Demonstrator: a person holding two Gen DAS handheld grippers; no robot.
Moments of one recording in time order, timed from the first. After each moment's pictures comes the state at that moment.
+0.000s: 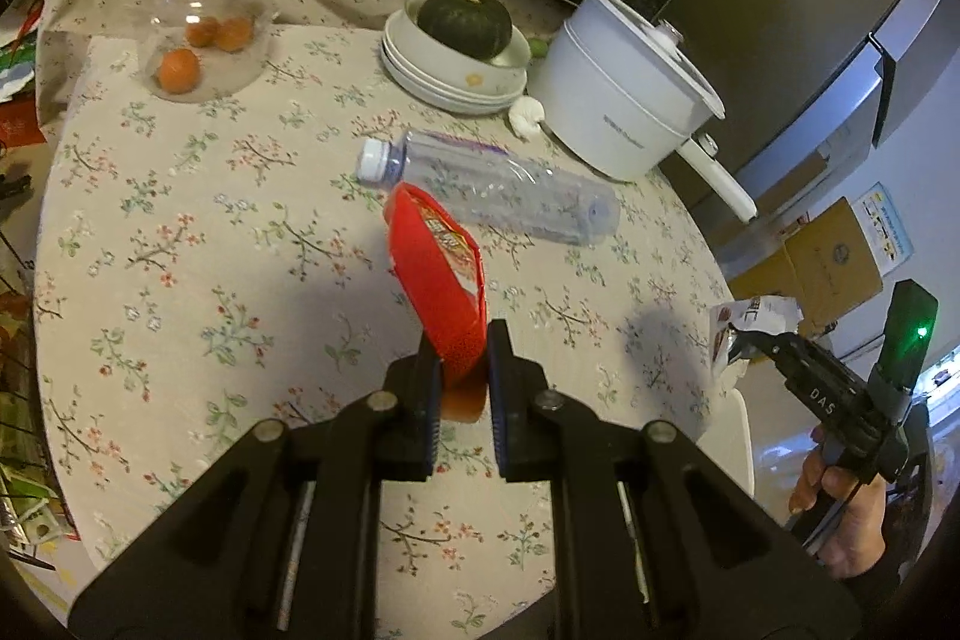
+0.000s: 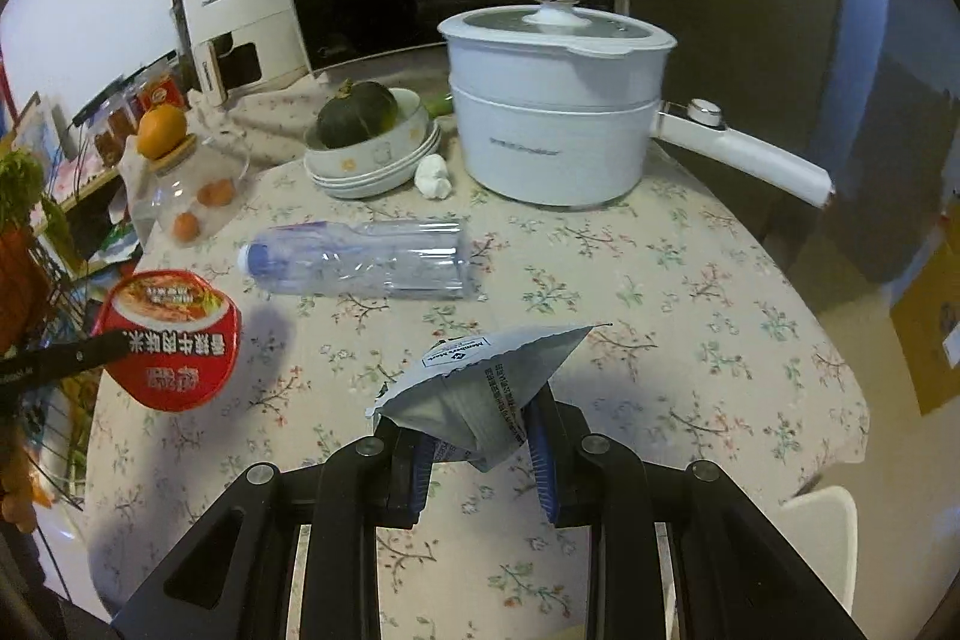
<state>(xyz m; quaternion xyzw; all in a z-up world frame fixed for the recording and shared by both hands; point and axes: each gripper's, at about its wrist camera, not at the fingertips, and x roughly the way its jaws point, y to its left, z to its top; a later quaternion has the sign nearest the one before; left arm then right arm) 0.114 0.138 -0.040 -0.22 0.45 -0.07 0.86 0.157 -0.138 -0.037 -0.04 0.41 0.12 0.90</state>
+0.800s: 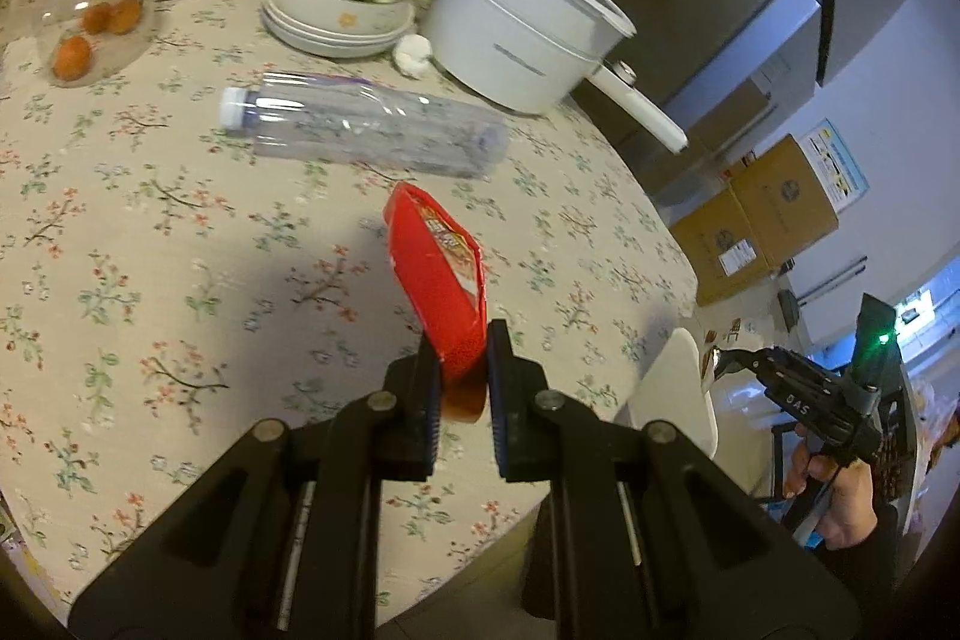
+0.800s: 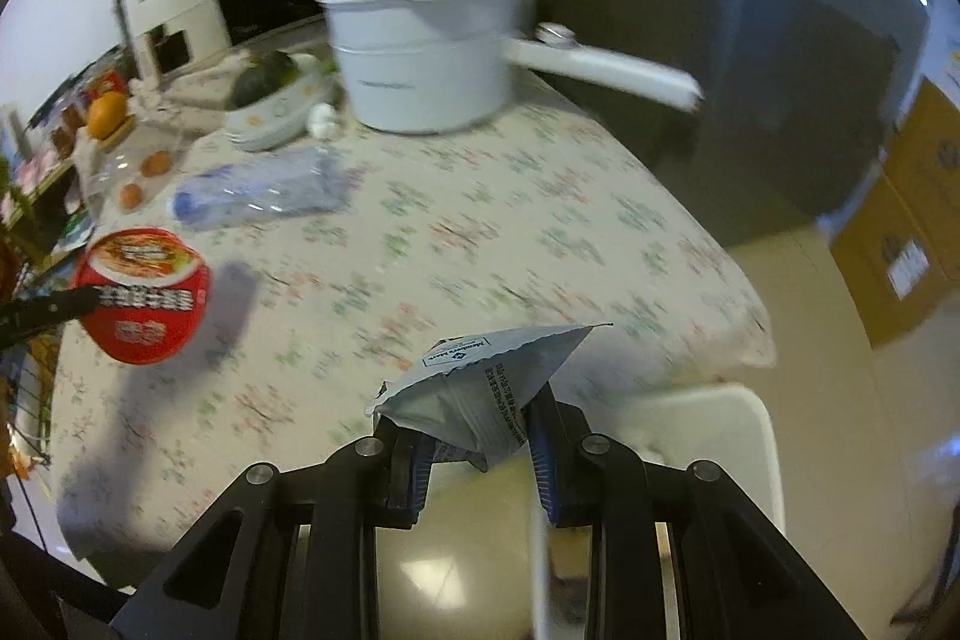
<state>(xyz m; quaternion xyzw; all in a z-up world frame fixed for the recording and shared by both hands) 0.107 0.071 -0.041 -0.21 0.47 -0.16 0.84 0.104 -0.254 -0.051 -0.03 0.47 0.04 0.88</state>
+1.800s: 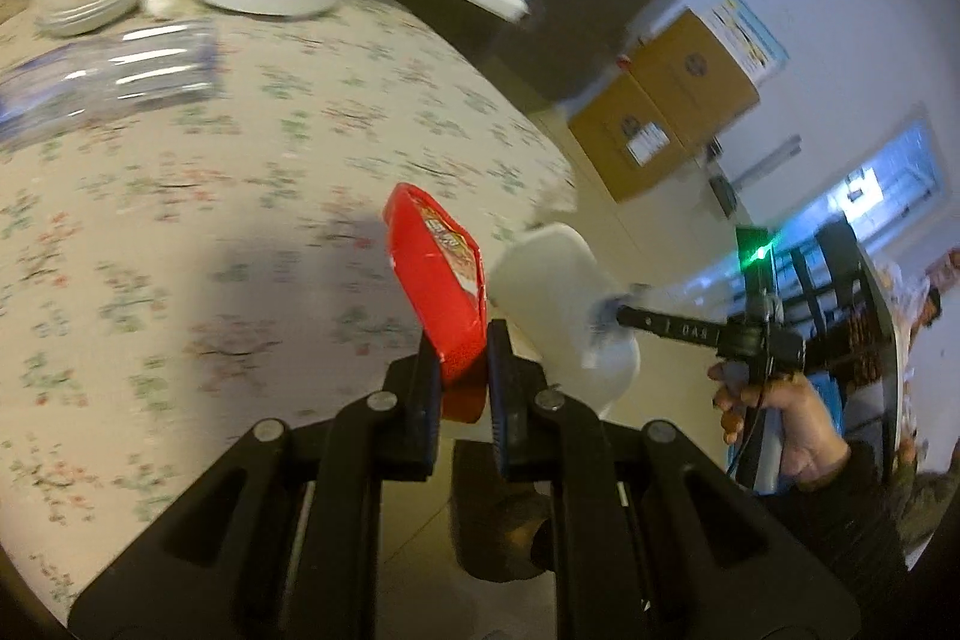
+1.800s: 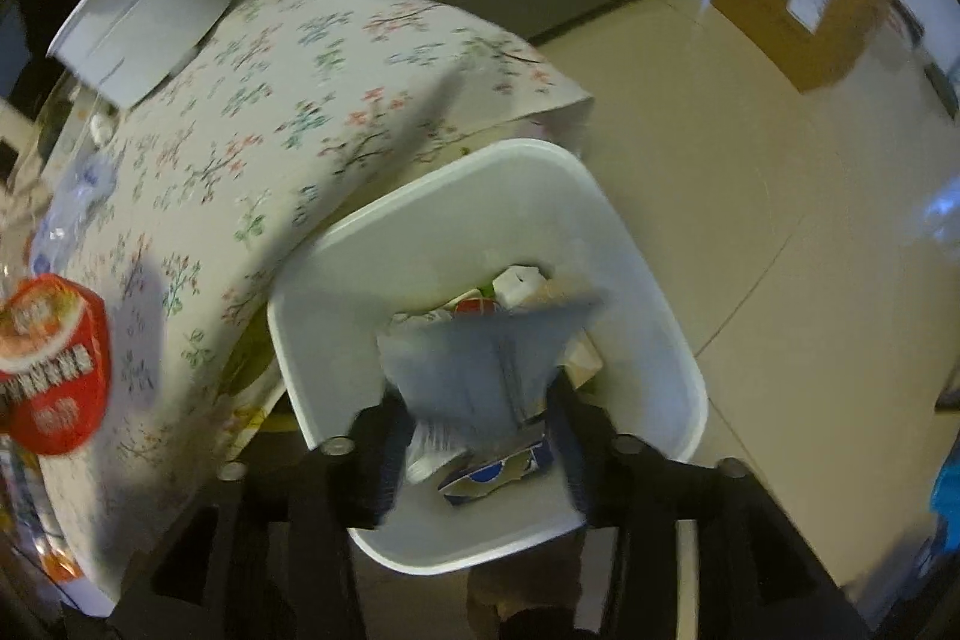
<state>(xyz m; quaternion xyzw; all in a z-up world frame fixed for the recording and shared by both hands) 0.094 -0.102 -0.041 -0.14 0.51 -0.30 0.80 0.074 -0.422 -0.119 0.14 0.59 -0.08 0.79</state>
